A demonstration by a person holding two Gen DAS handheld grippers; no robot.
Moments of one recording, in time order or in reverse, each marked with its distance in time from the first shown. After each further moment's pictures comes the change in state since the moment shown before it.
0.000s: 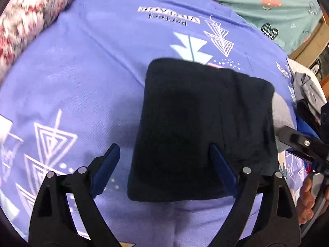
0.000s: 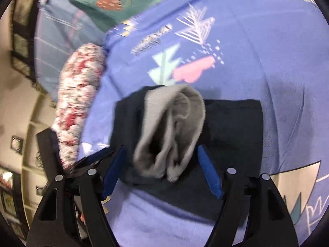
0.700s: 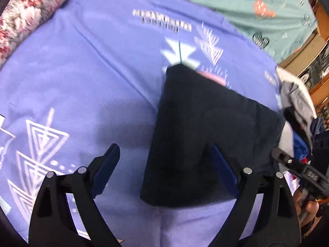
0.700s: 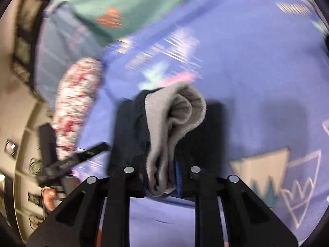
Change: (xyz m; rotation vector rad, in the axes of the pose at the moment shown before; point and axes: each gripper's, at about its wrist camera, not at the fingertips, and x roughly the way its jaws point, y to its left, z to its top) left arm -0.002 -0.008 0.001 -0.023 0.003 -0.076; right arm -0.052 -0.033 -0.030 0.007 -0.115 -0.050
